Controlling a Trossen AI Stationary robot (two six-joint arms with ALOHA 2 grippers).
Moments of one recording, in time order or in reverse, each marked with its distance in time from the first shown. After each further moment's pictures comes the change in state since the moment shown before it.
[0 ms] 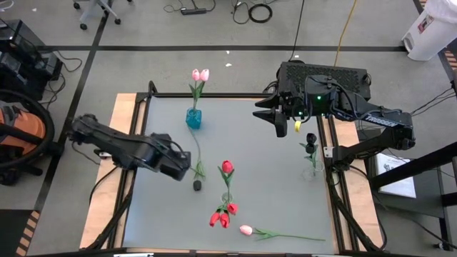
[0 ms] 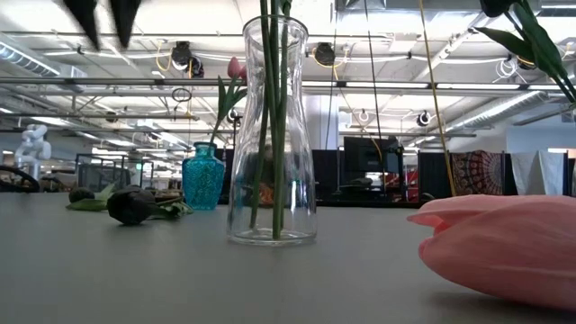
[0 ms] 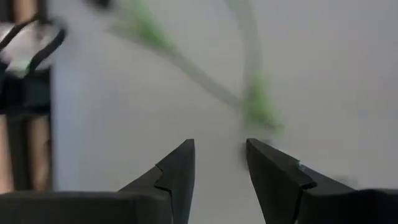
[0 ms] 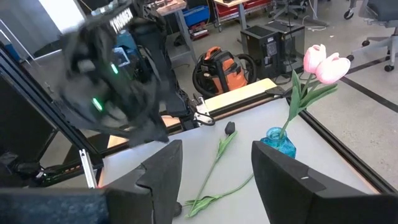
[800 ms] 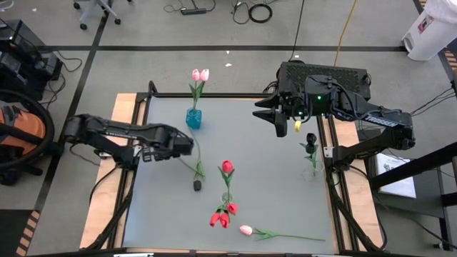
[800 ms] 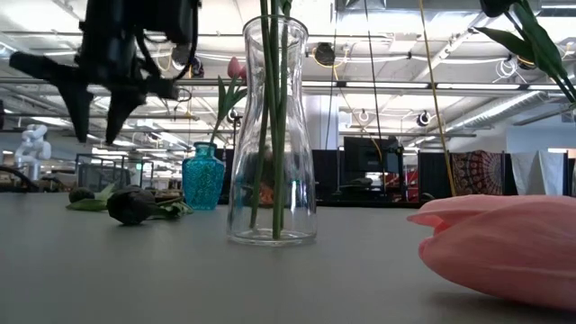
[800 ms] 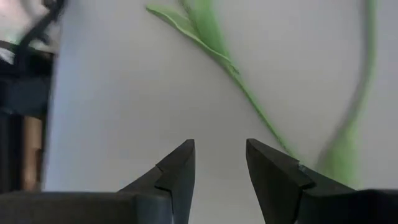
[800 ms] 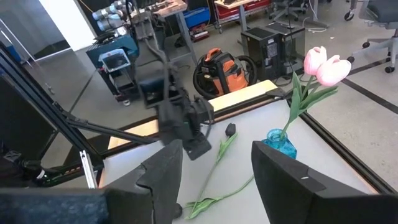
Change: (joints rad) left arm 0.351 -0.079 -0.442 0.288 0.183 0.123; right arm 0.000 0.000 0.000 0.007 0.000 0.000
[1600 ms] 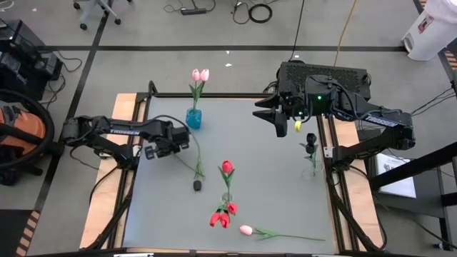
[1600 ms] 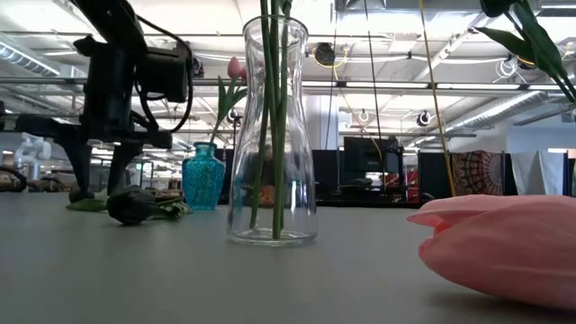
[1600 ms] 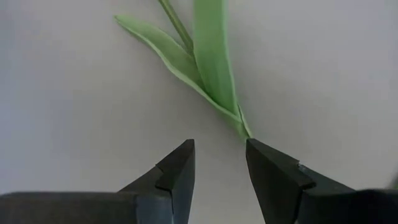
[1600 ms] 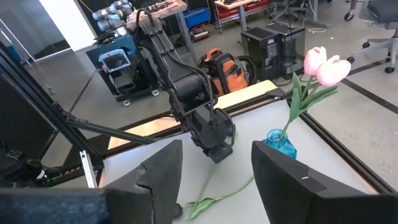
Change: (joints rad) left arm 0.252 -0.027 -0.288 0.338 0.070 0.151; right arm 0.000 0.000 0.000 0.000 0.000 0.000
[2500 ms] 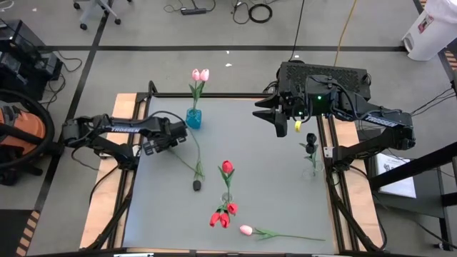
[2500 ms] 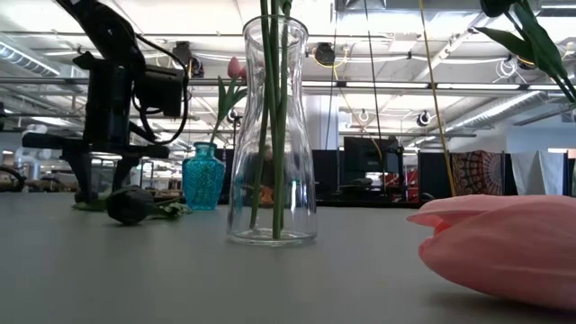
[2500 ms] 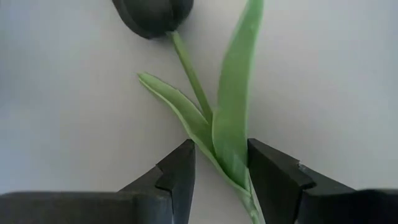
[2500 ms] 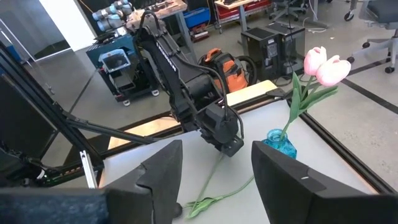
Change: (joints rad) left arm 0.121 0.000 -0.068 0.073 -0.110 0.027; right arm 0.000 0.000 0.000 0.000 0.000 0.000
